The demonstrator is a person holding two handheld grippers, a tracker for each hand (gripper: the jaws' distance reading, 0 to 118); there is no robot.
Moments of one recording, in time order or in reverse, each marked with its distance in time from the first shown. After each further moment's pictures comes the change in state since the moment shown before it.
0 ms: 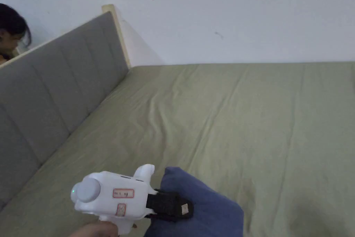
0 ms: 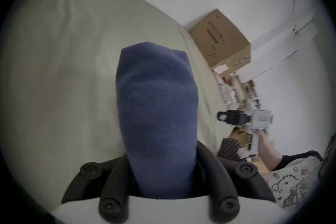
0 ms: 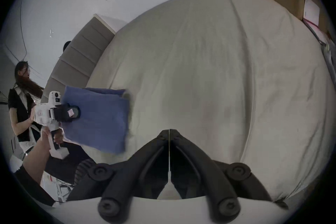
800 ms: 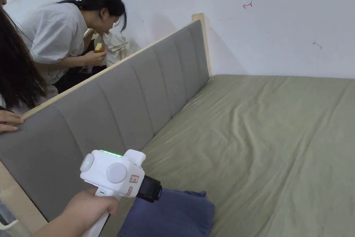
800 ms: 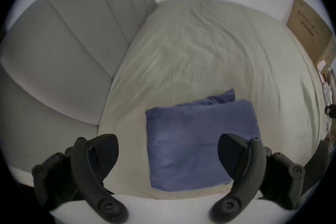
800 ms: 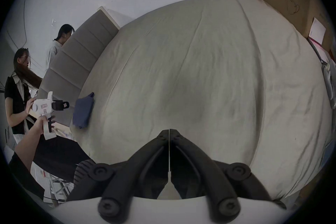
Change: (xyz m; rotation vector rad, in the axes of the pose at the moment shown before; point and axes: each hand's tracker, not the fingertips) left arm -0.125 0.001 0.151 0.067 0.905 -0.038; right arm -0.065 0.011 -0.002 -0.012 -0.039 0.071
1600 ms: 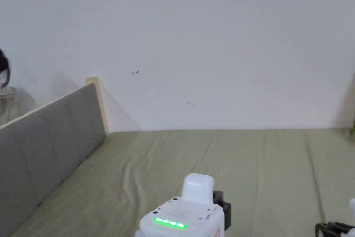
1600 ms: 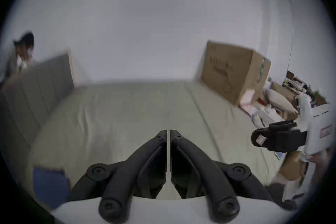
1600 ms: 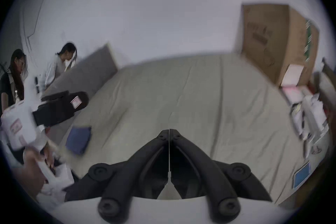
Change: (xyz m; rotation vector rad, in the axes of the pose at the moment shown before) left arm 0.417 0.023 0.193 0.742 -0.452 -0.115; right arm 0.000 0.027 0.128 0.528 -0.164 0.134
